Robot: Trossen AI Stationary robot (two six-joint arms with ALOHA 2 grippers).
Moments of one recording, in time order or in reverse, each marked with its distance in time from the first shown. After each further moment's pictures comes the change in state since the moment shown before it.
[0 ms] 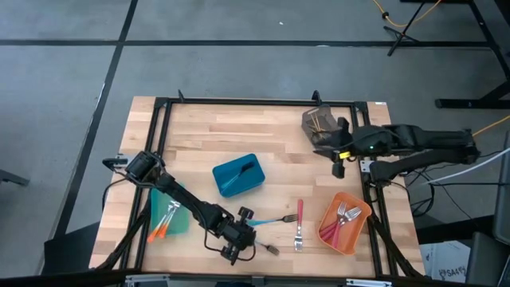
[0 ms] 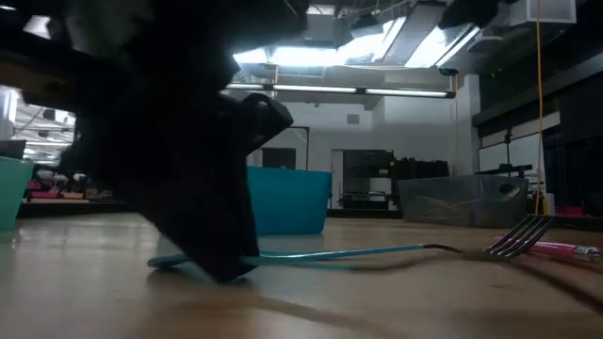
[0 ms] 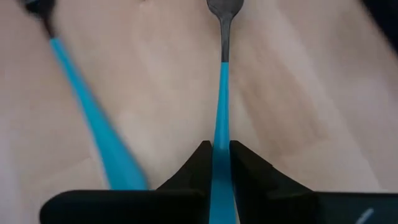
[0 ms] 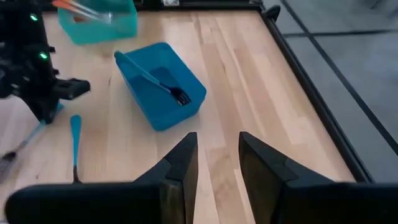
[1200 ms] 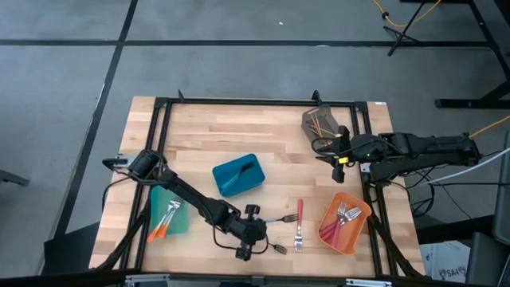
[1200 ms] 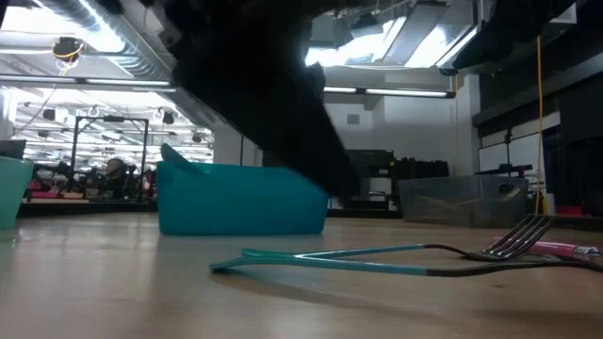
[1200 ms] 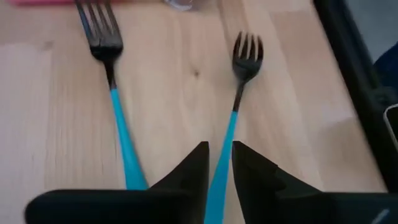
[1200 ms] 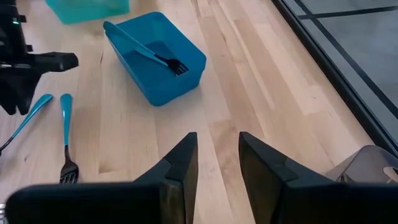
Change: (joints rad) left arm 0.045 0.004 0.089 0.058 0.003 -0.201; right arm 0.000 -0.144 -0.264 0.103 0.000 0.063
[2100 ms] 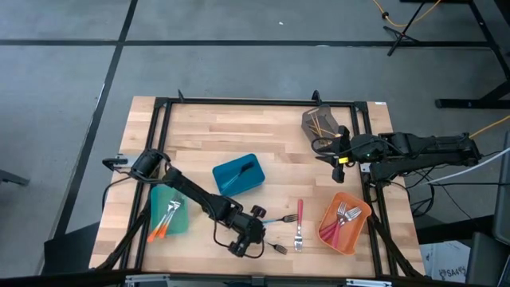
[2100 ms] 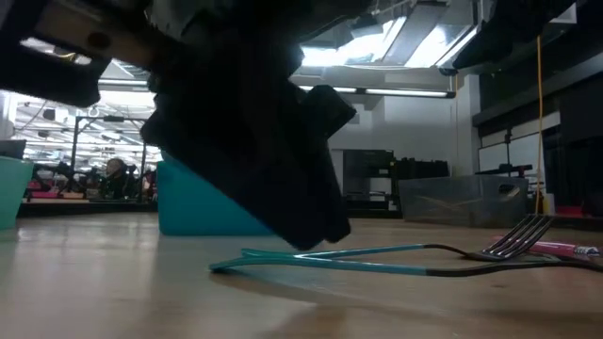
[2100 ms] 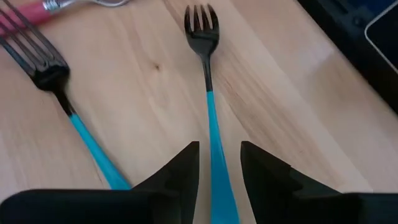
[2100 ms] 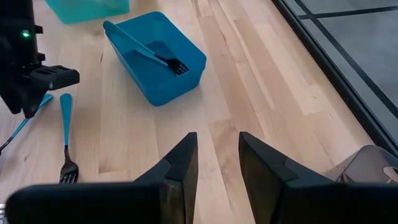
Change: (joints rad) left arm 0.051 0.020 -0.031 0.030 0.170 0.366; right arm 0.000 0.000 0.000 0.000 0.000 0.000
